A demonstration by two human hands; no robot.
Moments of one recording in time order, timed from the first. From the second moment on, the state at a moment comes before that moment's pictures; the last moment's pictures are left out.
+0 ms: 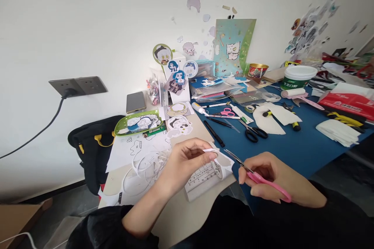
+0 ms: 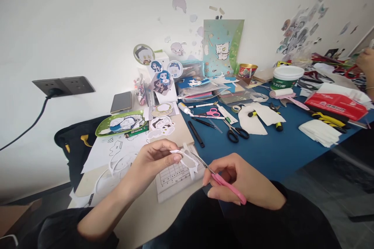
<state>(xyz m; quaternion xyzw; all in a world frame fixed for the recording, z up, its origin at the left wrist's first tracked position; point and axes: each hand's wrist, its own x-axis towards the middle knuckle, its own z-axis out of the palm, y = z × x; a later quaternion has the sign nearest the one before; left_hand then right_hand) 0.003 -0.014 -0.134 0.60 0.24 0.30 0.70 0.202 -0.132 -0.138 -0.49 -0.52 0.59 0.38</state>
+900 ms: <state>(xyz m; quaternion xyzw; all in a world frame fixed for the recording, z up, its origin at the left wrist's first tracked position) 0.003 -0.018 -0.127 0.58 0.24 0.29 0.72 0.182 -0.129 -0.142 -0.48 -0.47 0.62 0.40</state>
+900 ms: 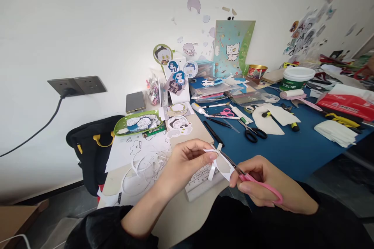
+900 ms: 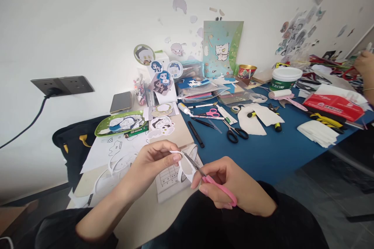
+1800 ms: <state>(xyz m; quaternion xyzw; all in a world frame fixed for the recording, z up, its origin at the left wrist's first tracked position) 0.005 -0.024 -0.128 0.59 0.24 0.29 0.71 0.176 -0.135 -0.138 -0.48 -0.46 0.63 0.40</state>
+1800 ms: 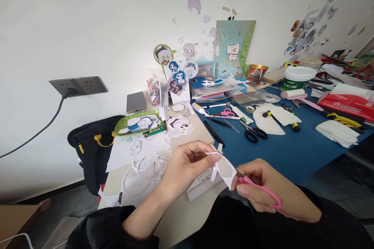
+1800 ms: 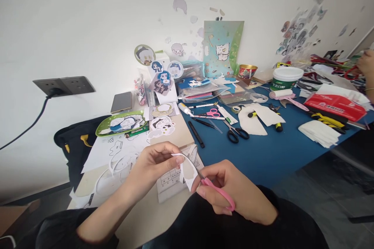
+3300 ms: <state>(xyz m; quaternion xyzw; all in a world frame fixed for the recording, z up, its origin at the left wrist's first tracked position) 0.009 -0.014 -0.157 0.46 0.27 0.28 0.80 0.233 -0.076 -0.155 -0.70 -0.48 0.26 0.46</state>
